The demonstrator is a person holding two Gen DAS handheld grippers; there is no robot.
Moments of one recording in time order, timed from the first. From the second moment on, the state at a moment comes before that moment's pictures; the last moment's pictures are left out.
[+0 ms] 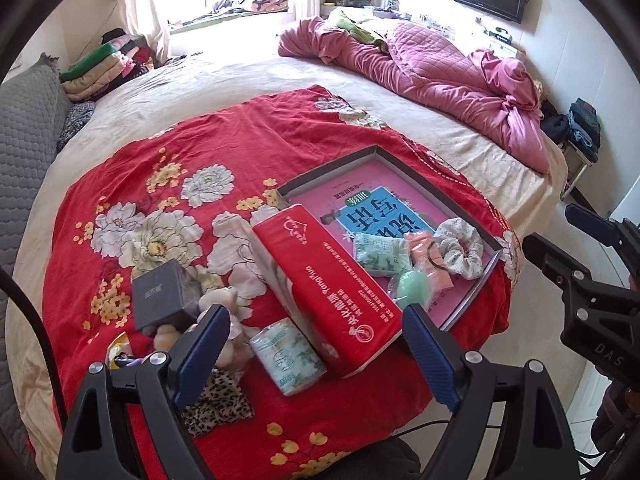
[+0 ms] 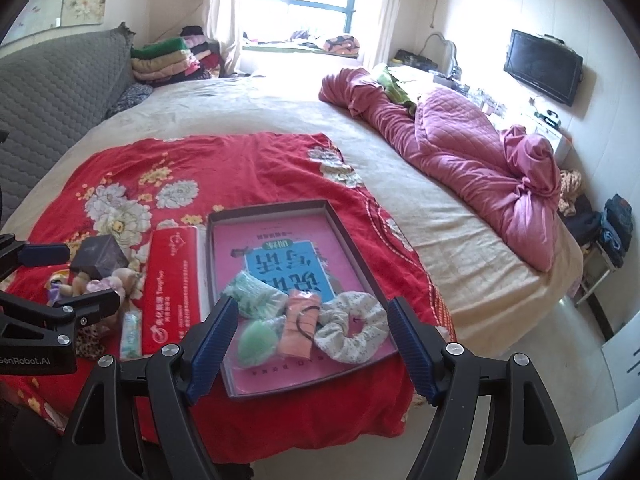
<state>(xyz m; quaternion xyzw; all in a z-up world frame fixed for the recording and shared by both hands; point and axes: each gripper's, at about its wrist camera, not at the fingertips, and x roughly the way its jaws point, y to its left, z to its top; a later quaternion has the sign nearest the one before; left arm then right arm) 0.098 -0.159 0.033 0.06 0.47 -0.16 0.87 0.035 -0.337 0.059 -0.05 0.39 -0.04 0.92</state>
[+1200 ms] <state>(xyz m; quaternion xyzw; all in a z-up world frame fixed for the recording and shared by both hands) 0.064 -0.048 0.043 0.03 0.45 -0.08 0.89 0.026 -0.222 0.087 -0.10 0.34 0.06 0.93</state>
